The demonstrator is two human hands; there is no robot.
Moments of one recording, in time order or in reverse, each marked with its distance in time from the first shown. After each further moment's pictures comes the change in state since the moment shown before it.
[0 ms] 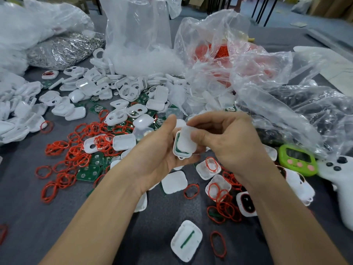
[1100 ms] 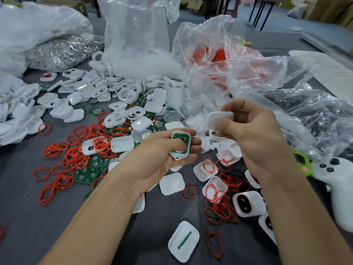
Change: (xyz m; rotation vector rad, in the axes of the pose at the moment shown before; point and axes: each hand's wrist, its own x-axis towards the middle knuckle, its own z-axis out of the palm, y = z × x) left_hand -0.001 -0.003 -0.001 0.012 0.047 0.069; right_hand 0.005 -0.005 -0.032 0.147 0.200 0.033
